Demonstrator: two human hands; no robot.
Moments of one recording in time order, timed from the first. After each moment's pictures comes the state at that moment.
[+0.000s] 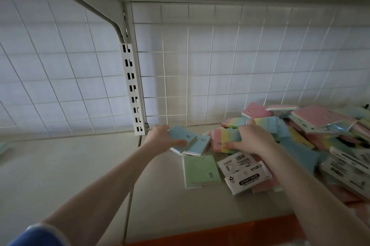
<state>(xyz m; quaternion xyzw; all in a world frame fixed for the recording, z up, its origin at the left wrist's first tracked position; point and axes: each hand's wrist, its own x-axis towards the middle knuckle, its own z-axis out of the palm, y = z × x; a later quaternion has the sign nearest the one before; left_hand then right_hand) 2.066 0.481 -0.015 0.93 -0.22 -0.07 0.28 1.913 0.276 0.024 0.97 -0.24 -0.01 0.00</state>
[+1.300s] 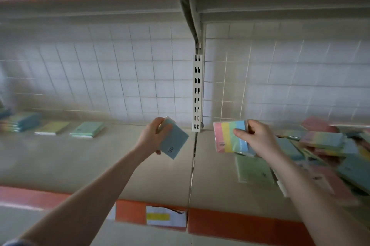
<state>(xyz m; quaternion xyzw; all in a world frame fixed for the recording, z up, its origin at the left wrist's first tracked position) 2.024 0.655 0.016 0.84 -0.16 0.05 0.52 1.945 0.380 0.020 0.84 -0.06 0.21 -0.49</state>
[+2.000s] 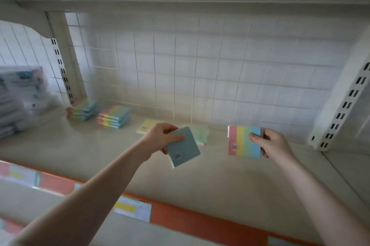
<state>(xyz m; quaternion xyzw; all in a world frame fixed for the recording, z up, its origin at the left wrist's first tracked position) 2.132 0.993 0.021 0.84 -0.10 -0.04 0.53 2.084 0.696 0.008 0.81 -0.10 0.16 -0.56</state>
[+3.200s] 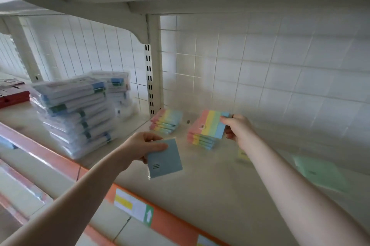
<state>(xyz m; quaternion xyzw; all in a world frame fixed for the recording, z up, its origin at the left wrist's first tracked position) 2.204 1.300 0.014 0.84 0.04 -0.04 0.54 2.277 1.043 0.031 0.73 -0.06 0.02 -0.68</state>
